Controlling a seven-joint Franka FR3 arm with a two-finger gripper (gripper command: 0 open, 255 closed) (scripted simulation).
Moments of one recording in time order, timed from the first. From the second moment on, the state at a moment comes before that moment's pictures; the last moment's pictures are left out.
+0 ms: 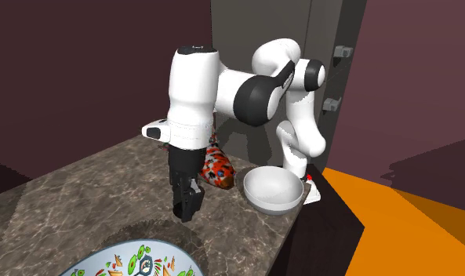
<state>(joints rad) 0.39 0.18 0.43 -1.55 -0.13 1.91 0.40</state>
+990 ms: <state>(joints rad) 0.39 -0.34 0.40 -2.05 0.09 1.93 0.32</state>
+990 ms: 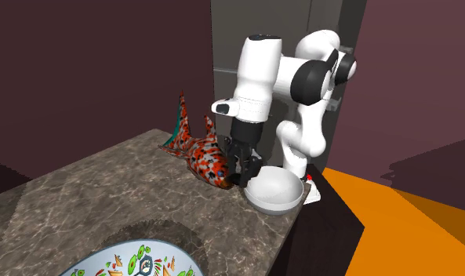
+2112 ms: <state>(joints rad) 0.51 -0.78 0.37 -2.45 0.22 1.90 0.31</state>
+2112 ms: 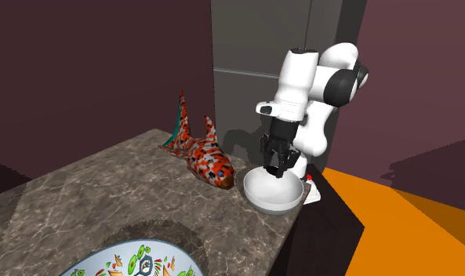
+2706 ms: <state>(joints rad) 0.52 -0.78 0.39 -2.55 0.24 2.01 0.32</state>
